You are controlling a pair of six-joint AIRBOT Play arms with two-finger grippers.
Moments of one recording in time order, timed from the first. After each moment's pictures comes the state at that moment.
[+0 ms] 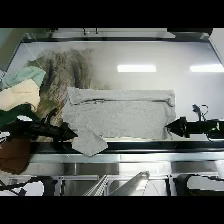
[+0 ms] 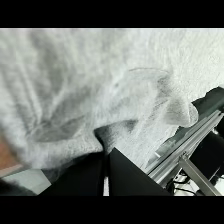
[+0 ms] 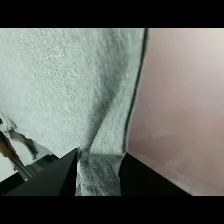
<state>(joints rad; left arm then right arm) 0.25 -1.47 0.57 0.71 -1.19 -1.03 -0.62 -1.51 0.63 -0.70 1.25 0.86</state>
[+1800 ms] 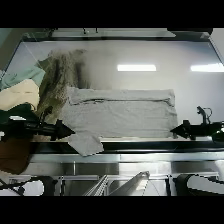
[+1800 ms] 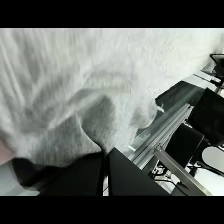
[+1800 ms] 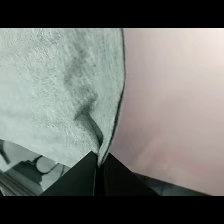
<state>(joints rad) 0.34 -1.47 0.63 0.63 -1.33 -0.93 -0.66 -1.41 0.64 -0.74 1.25 0.87</state>
